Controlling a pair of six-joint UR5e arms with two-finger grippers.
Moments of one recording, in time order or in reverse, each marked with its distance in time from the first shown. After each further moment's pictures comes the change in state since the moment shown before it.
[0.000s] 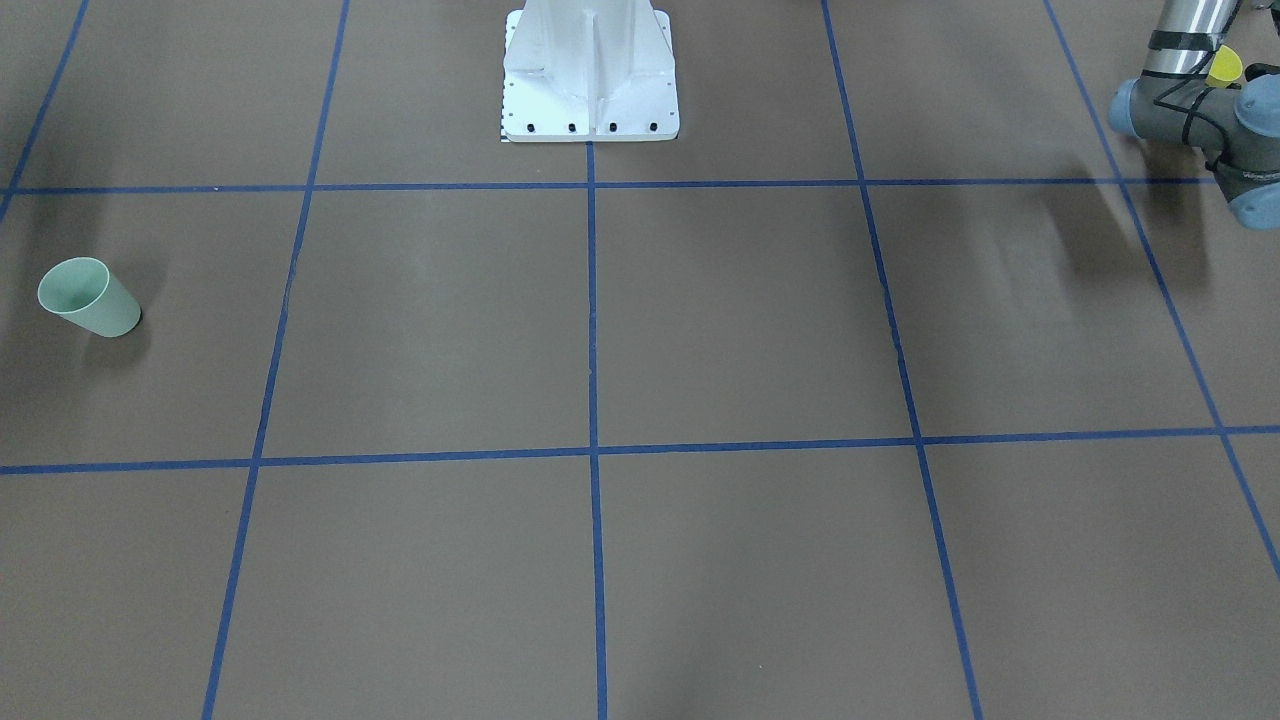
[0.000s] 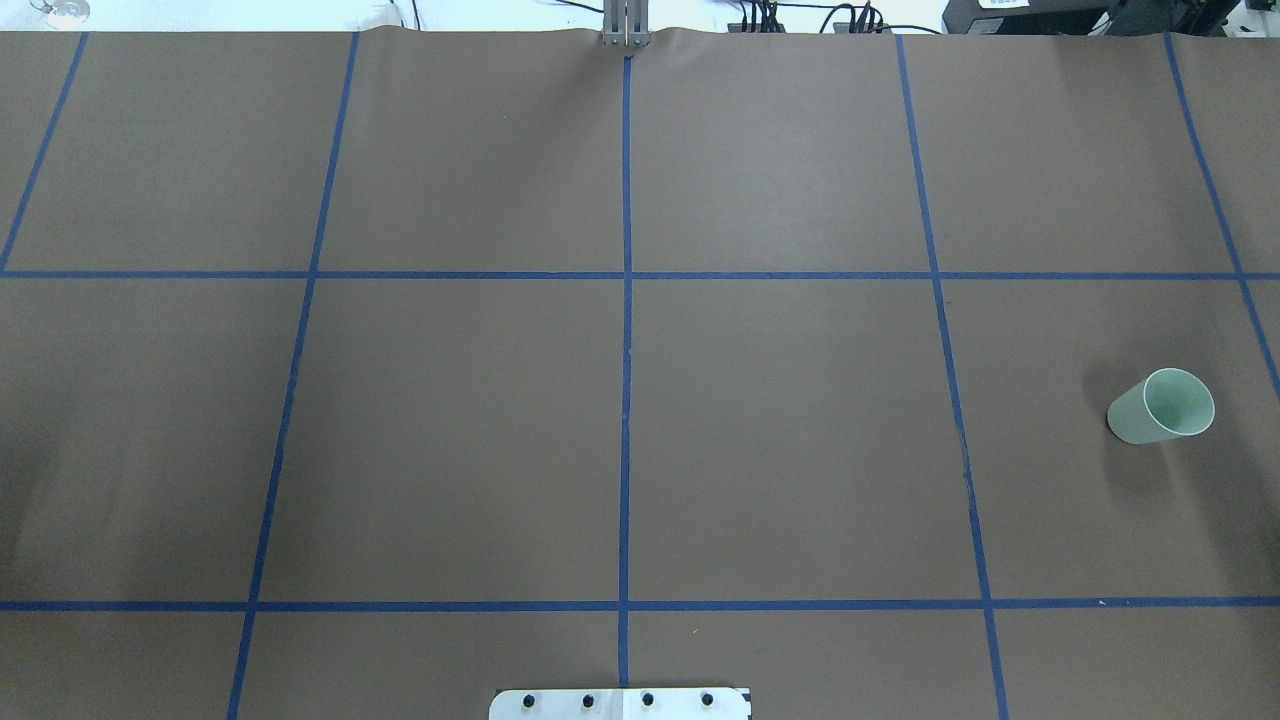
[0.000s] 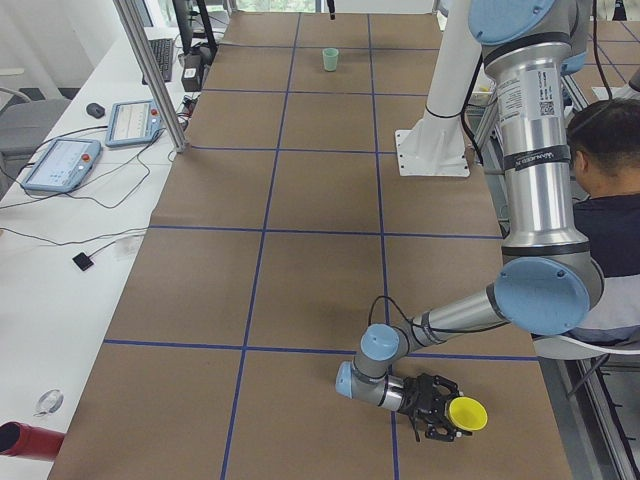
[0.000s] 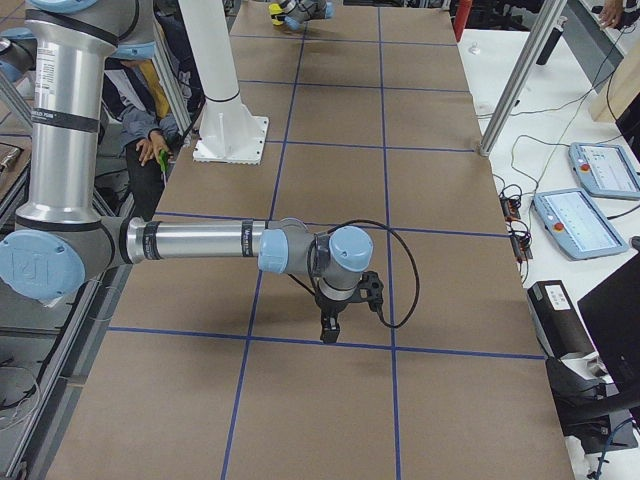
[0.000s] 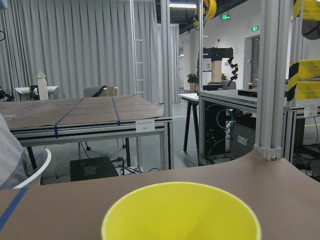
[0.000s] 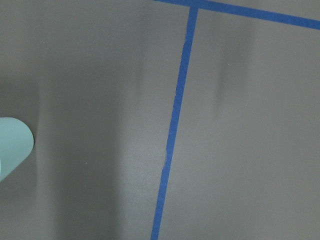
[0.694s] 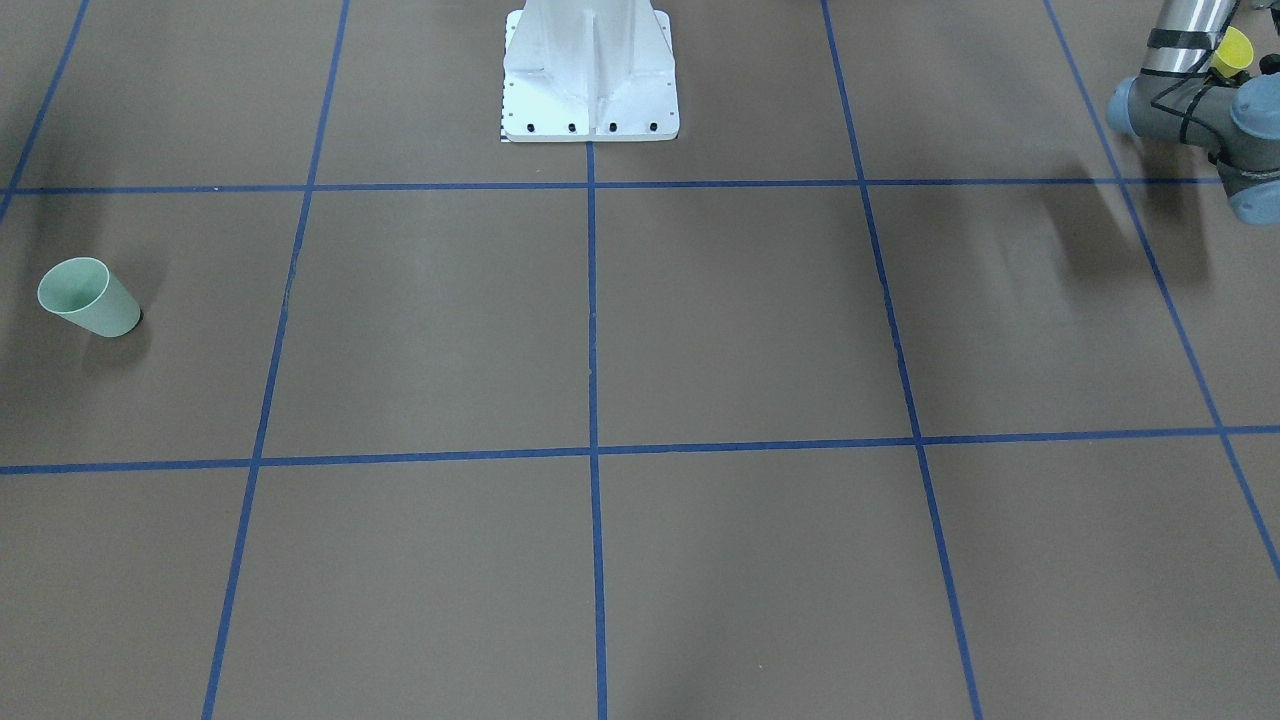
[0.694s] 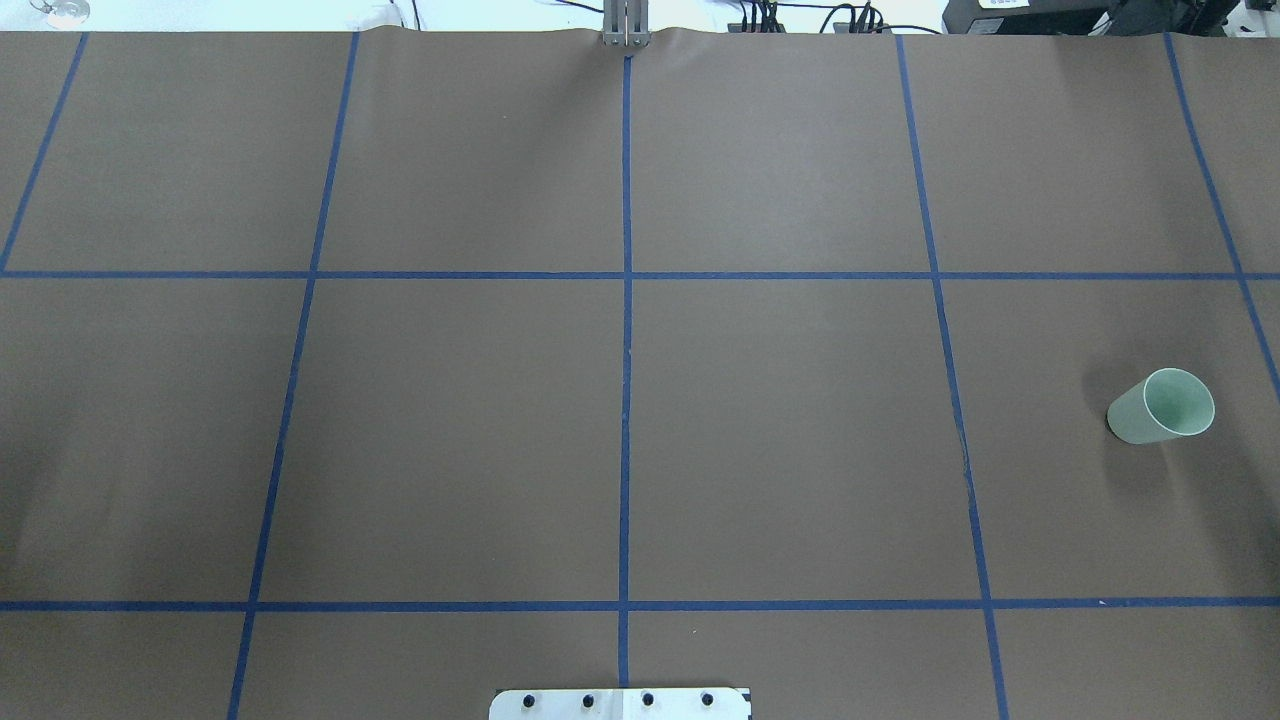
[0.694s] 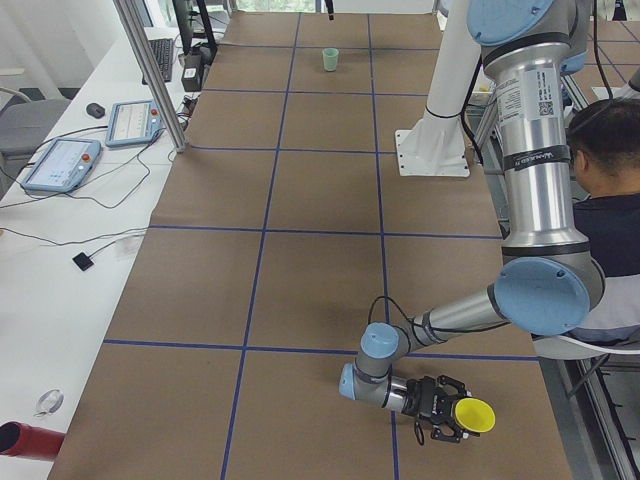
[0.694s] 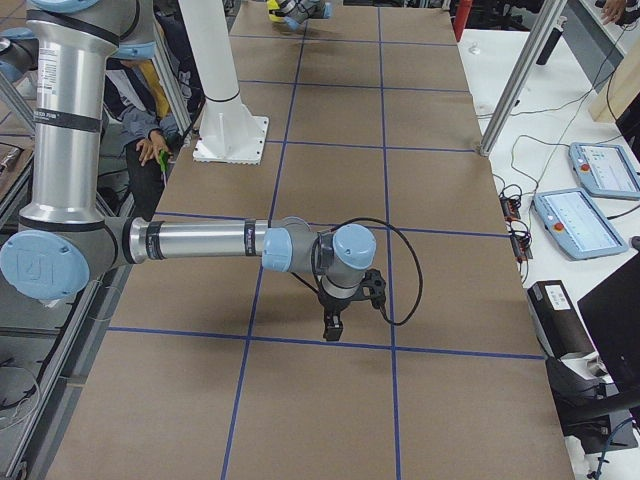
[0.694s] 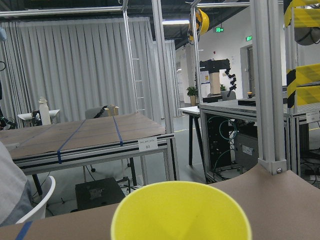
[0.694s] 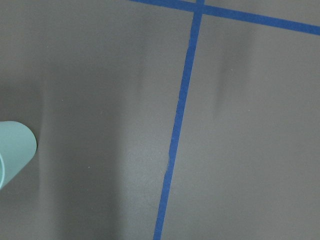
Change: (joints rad) left arm 0.006 0.012 -0.014 0.091 0.056 0.141; right arm -0.011 0.017 -0.006 0.000 -0.001 0.004
